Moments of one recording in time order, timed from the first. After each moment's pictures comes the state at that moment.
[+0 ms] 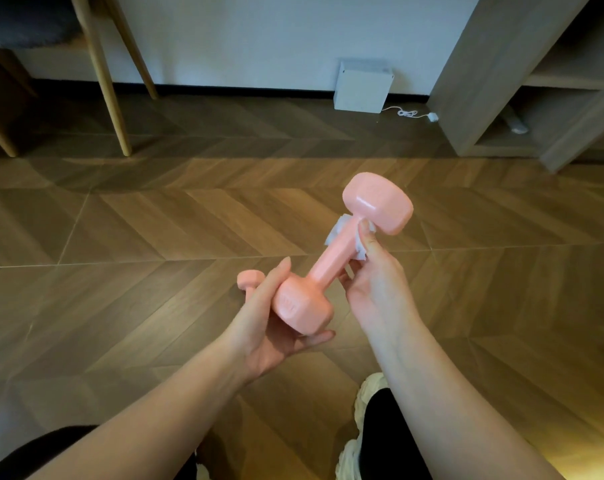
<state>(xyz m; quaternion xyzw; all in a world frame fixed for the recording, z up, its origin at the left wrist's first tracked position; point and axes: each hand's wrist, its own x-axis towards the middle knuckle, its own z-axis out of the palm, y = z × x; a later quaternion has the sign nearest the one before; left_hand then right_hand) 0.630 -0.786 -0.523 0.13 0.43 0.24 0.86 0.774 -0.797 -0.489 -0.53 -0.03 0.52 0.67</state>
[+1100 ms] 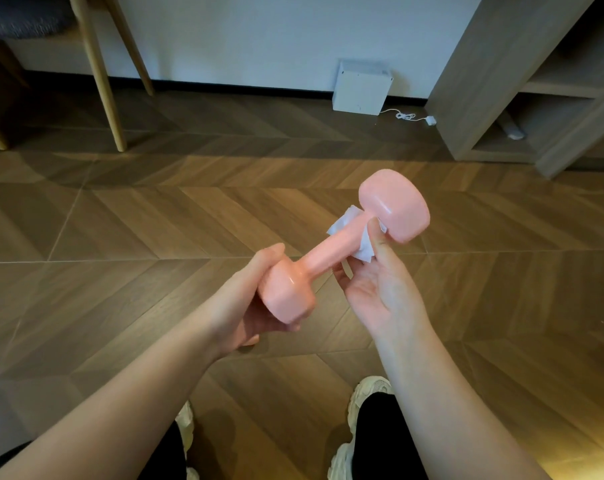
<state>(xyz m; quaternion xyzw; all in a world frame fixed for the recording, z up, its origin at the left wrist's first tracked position) 0.617 -0.765 -0.487 0.33 0.43 0.20 0.82 0.780 -0.802 -0.475 -0.45 0.00 0.56 0.70</state>
